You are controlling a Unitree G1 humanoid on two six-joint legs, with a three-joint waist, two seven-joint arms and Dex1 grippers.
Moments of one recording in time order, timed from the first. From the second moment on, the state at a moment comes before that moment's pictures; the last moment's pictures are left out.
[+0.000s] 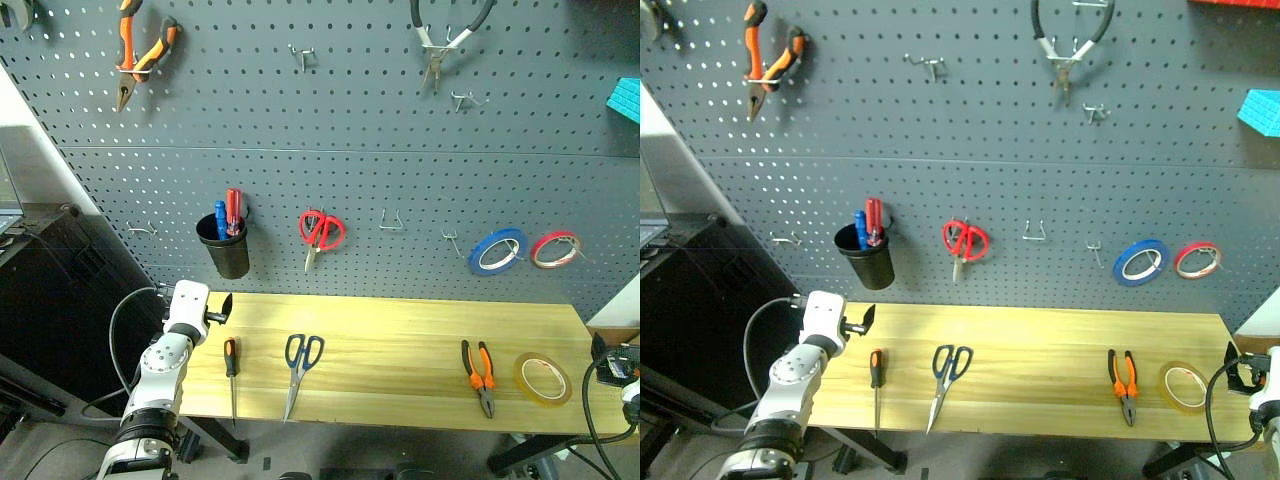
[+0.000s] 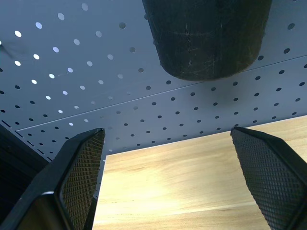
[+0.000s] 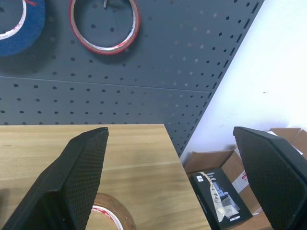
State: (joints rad) left arm -0.28 0.43 0.16 0.67 -0.02 -0.18 -0.25; right arm 0.23 -0.48 -0.57 0.16 0.21 -0.04 0.24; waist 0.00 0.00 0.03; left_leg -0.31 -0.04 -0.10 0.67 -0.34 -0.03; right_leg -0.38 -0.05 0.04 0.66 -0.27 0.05
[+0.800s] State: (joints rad) left arm -0.21 0.44 0.06 0.50 0.02 -0.15 -0.31; right arm 0.26 -0.48 -0.54 0.10 0.23 0.02 0.29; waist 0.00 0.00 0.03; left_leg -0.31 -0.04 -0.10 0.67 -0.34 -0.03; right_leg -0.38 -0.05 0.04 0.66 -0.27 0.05
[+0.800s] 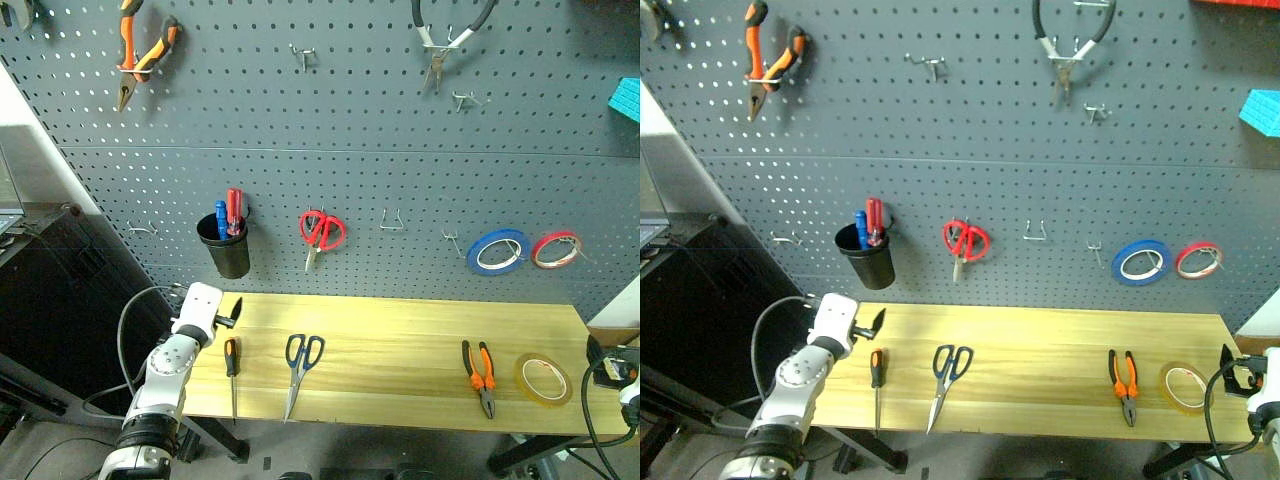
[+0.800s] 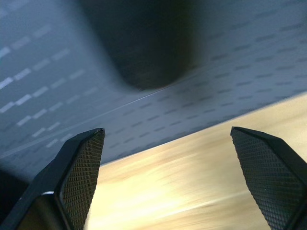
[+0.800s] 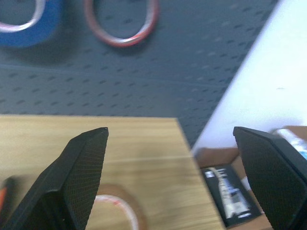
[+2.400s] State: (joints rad) left arm -0.38 0.46 -0.49 -0.19 0.00 0.12 -1.06; right arm -0.34 -0.70 -0.13 0.70 0.13 0.54 0.61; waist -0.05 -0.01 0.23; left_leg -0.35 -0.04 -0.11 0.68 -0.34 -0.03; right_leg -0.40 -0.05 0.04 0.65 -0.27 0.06
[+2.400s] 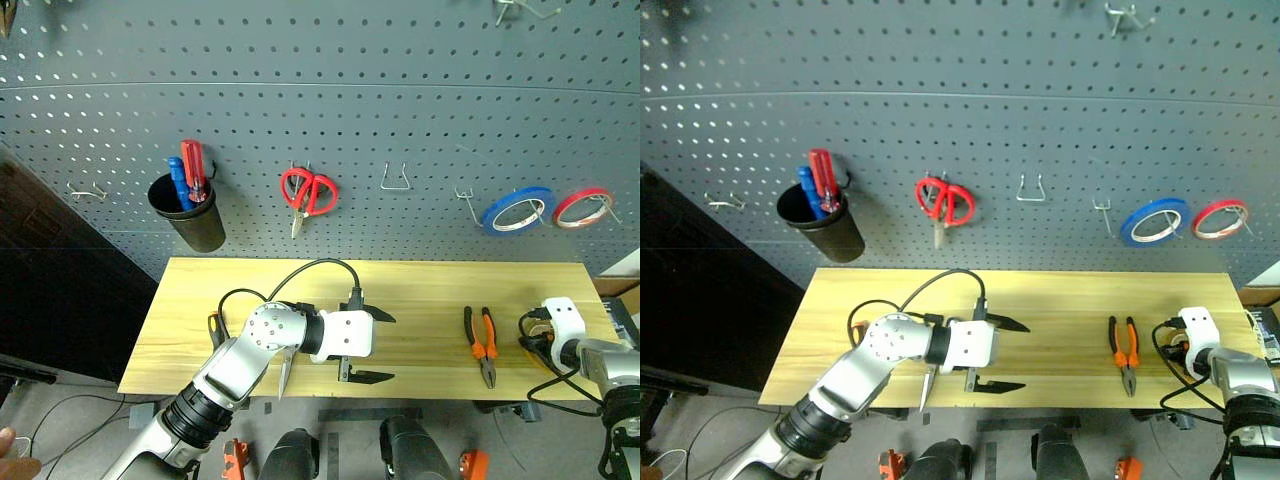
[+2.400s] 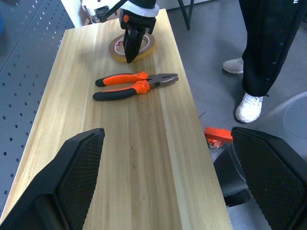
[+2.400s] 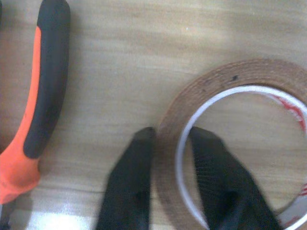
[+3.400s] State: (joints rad) left arm -0.30 0.35 -0.30 -0.12 -0.03 0.01 -0.75; right arm 0.31 -0.35 0.11 -0.84 -0.33 0.41 0.06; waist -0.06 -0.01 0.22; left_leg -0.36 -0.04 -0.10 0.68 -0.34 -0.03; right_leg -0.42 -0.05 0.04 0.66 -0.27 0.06
